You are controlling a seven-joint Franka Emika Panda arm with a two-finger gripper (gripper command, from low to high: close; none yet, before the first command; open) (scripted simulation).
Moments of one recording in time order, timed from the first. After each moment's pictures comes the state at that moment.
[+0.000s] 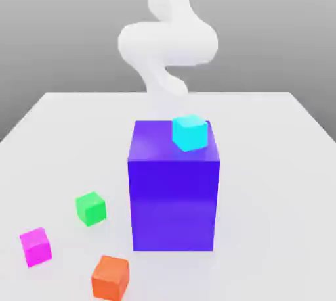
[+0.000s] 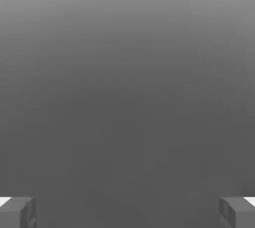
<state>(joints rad) -0.04 -0.71 -0.01 -2.32 -0.01 2.34 0.84</state>
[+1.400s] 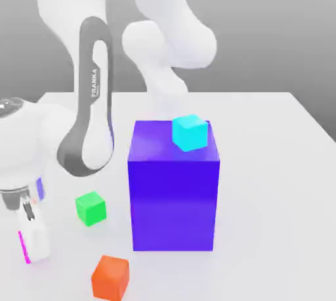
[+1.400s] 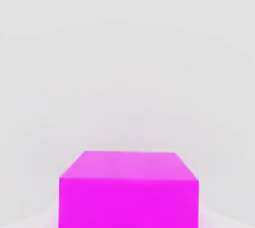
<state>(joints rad) -0.41 0.30 -0.16 -2.48 0.14 2.78 1.11</state>
